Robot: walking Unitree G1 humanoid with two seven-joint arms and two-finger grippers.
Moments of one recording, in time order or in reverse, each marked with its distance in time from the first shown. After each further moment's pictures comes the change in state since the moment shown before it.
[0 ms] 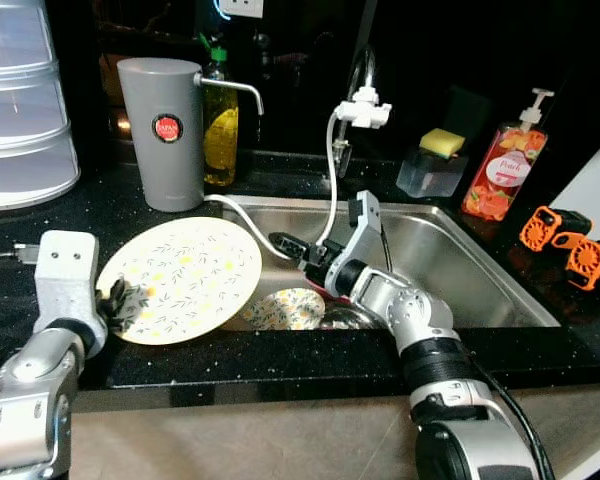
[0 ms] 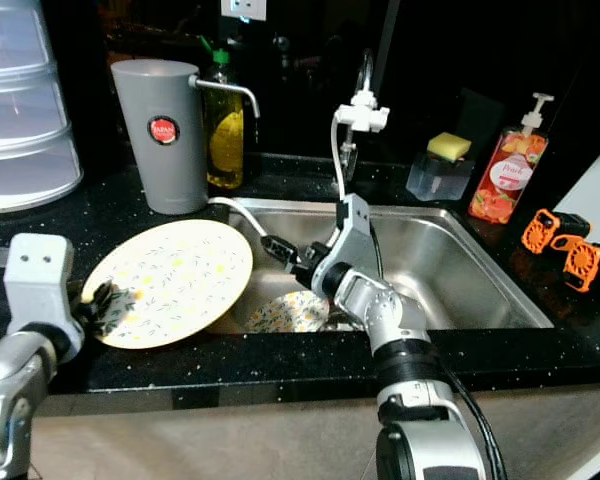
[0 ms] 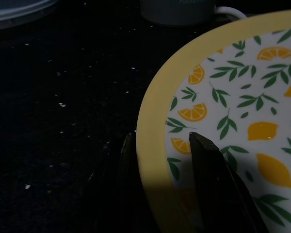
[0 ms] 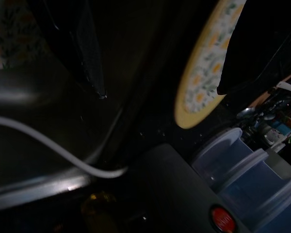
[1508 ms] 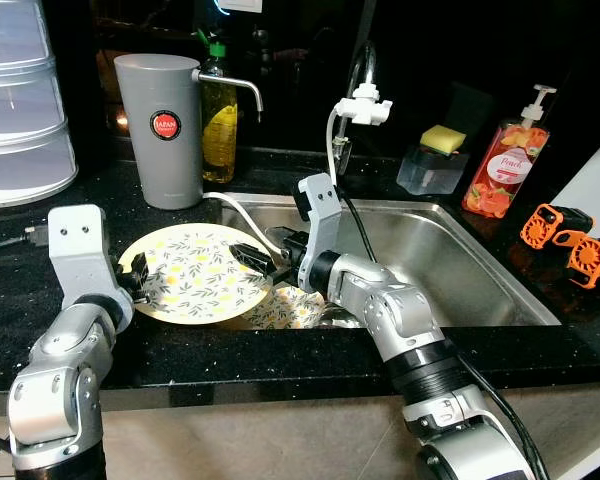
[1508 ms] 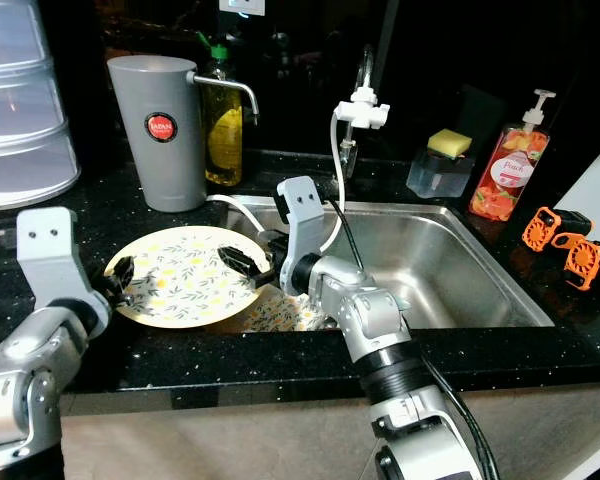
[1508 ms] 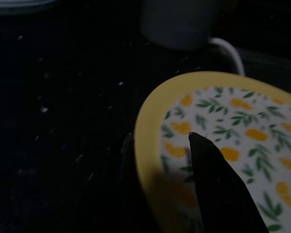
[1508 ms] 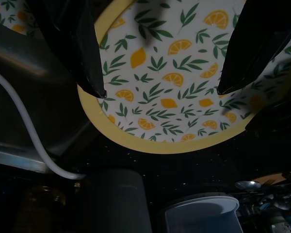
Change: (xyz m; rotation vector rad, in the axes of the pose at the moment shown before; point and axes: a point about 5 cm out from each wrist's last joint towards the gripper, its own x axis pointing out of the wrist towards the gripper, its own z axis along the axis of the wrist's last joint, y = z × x) left arm -0.001 -0.017 0.018 -0.201 -0.031 0.049; right arm 0.010 0.046 -0.017 -0.461 0.120 0.111
